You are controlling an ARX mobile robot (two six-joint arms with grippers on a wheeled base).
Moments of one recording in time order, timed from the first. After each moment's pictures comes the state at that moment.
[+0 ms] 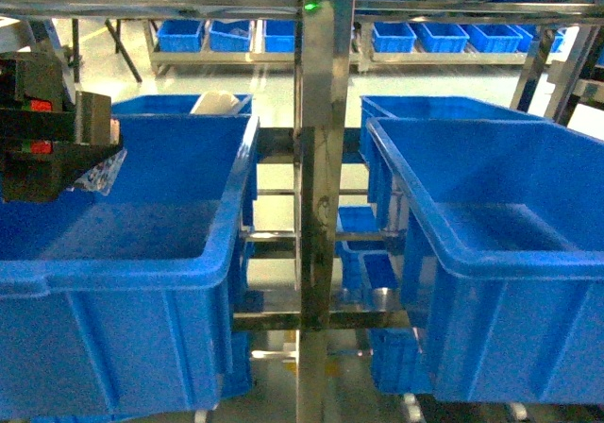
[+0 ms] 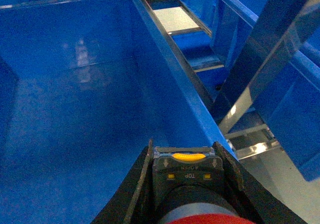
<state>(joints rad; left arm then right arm) -0.29 1.23 0.65 0.10 -0.03 -0.07 0.00 1.06 0.35 0.48 -0.22 -0.09</state>
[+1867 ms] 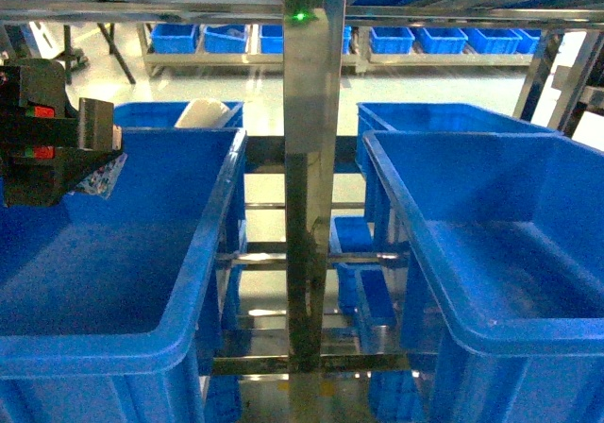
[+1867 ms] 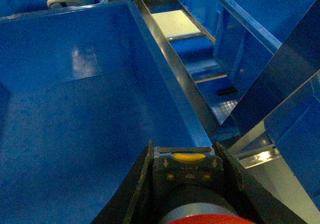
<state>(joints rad) -0.28 1.24 0.65 0.09 -0.03 -0.07 0.00 1.07 0.35 0.48 -0.22 -0.09</state>
